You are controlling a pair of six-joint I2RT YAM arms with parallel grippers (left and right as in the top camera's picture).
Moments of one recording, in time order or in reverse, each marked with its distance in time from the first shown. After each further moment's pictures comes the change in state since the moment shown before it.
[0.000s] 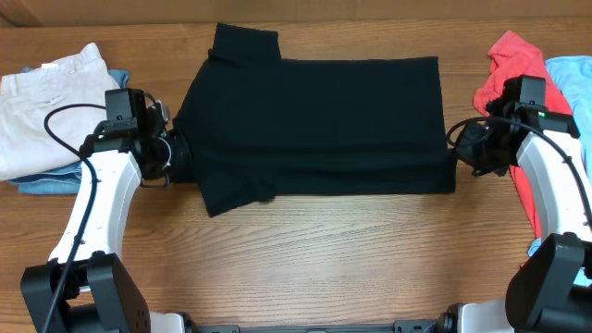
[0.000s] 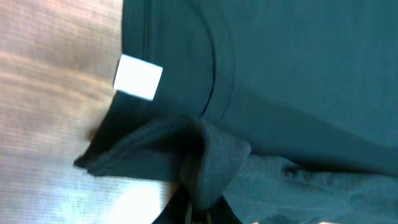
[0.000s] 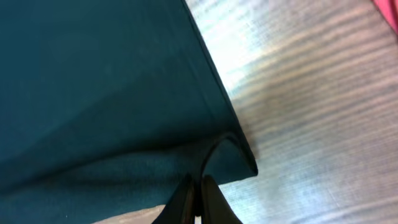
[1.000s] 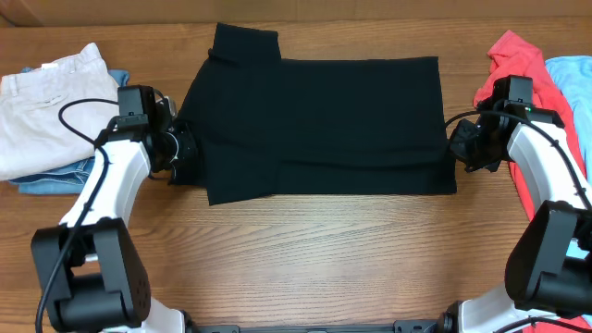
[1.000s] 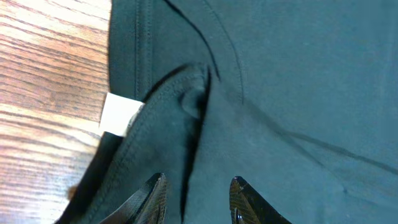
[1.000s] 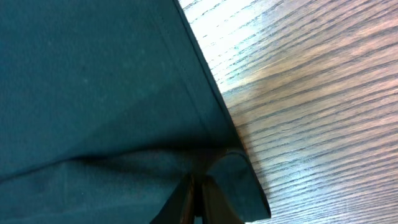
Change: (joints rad) left arm -0.023 0.133 0.000 0.128 -0.016 -0.003; right arm 0.002 0.121 0.000 0.083 -0.002 -0.008
